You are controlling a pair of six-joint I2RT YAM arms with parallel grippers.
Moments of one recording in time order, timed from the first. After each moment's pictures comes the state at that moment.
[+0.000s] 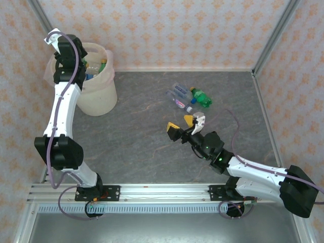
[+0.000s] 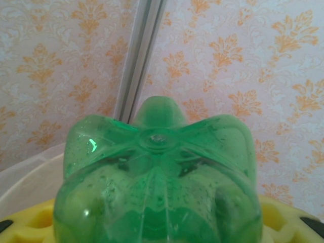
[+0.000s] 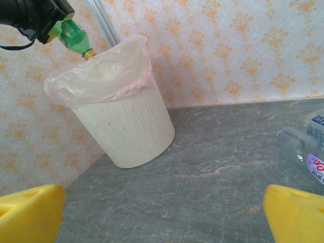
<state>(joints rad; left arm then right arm) 0.11 1.67 1.80 -0.36 -0.49 -0.44 0.89 0.98 0.36 0.64 0.21 0.40</state>
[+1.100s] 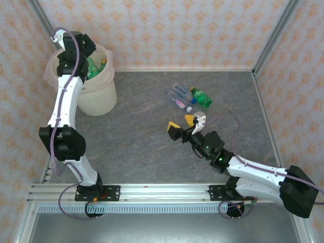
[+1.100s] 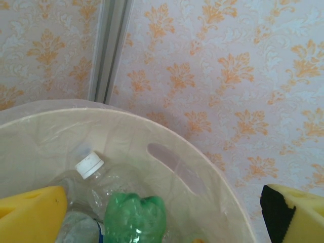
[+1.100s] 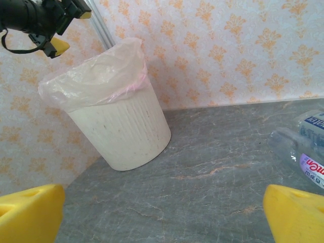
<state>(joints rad) 0.09 1.73 1.87 -0.48 -0.39 -0.53 0.88 0.97 0.36 0.64 0.24 0.41</state>
